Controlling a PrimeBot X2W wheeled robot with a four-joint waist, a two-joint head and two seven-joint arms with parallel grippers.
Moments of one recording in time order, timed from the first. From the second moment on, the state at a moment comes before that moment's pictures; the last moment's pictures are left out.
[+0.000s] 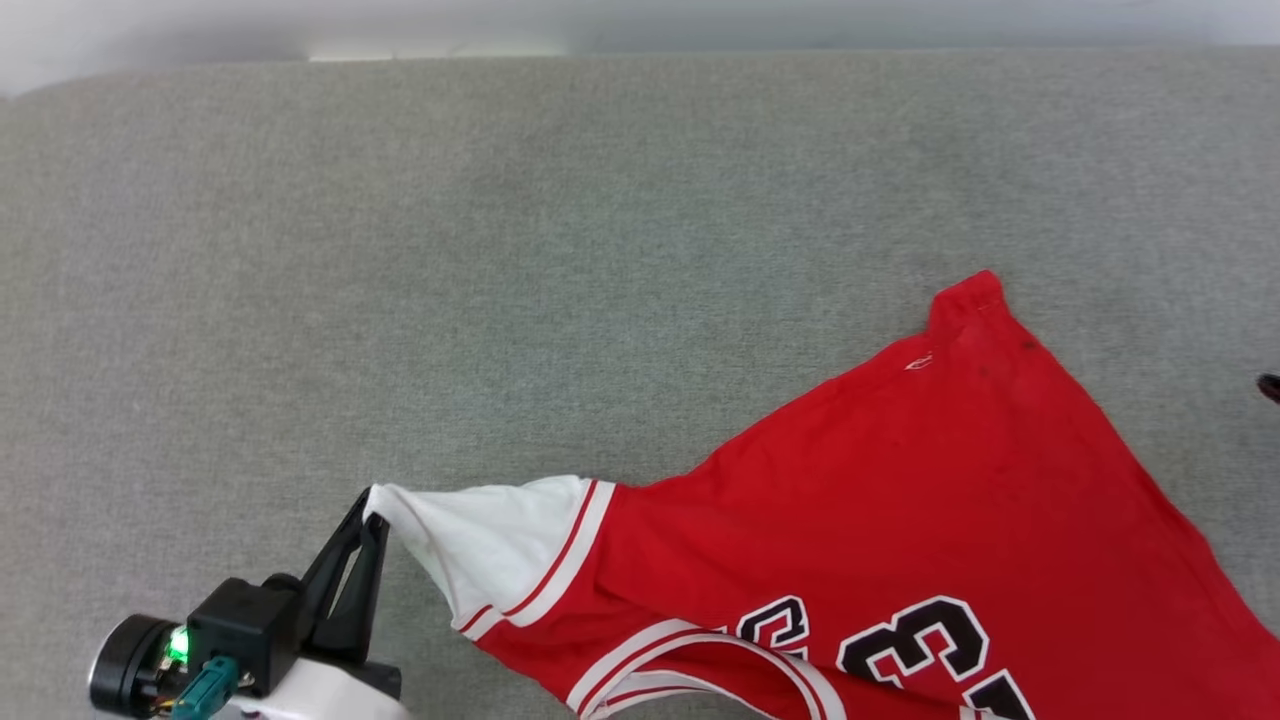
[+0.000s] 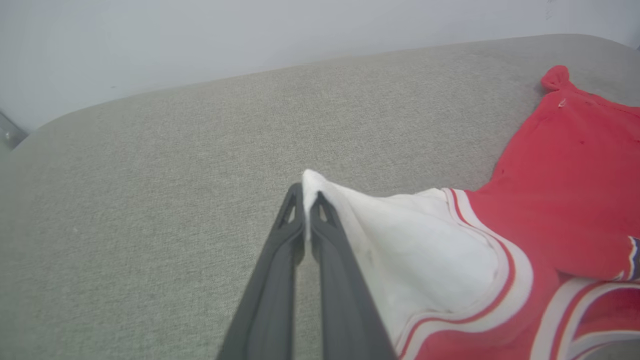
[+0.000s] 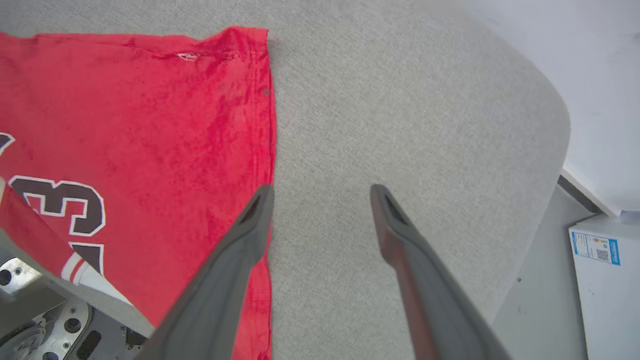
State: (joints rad) left arm -0.06 0.77 -0.64 -0.28 -0.65 0.46 -0.23; right arm -0.45 -1.19 0.39 -0.19 0.97 0.13 0.75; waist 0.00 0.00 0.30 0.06
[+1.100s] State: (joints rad) left arm -0.24 0.65 -0.67 -0.16 -0.61 0.39 -0.24; right arm -0.96 -0.76 0.84 0.29 0.85 0.13 0.70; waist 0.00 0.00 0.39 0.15
